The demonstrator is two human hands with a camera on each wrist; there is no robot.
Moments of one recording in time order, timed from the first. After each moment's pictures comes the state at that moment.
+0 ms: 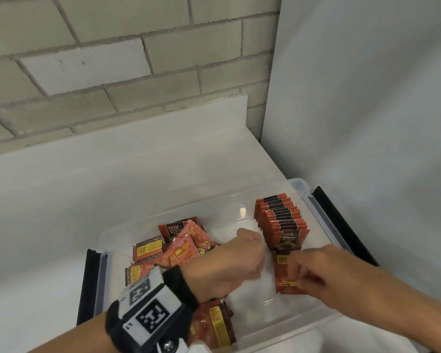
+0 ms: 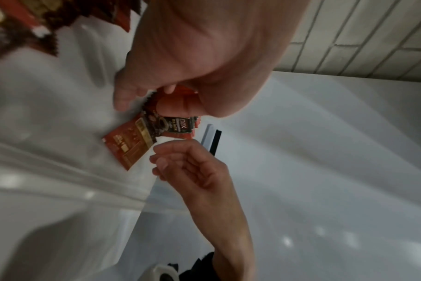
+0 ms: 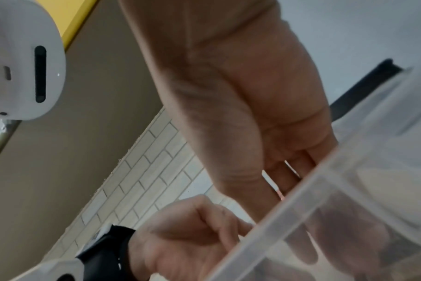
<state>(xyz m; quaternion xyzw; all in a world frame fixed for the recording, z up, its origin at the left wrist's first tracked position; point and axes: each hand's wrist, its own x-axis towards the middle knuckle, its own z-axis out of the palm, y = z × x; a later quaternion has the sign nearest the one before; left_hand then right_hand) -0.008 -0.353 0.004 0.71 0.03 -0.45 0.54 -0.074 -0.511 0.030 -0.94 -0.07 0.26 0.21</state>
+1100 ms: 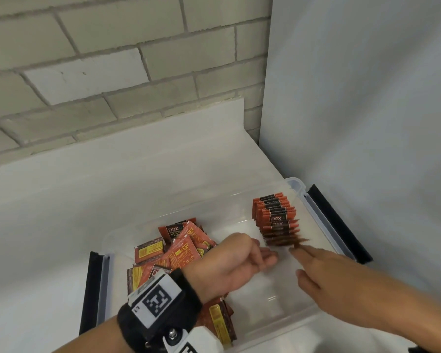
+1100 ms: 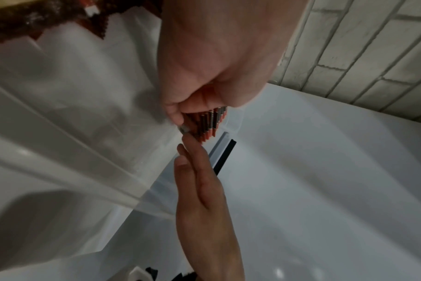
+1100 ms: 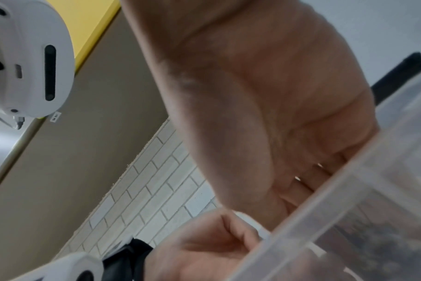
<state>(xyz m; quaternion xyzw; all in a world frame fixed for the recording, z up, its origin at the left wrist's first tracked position) -0.005 -0.362 -0.009 0.49 0.20 -0.46 0.72 -0.082 -0.507 0.030 -0.94 -0.03 0.30 0.16</state>
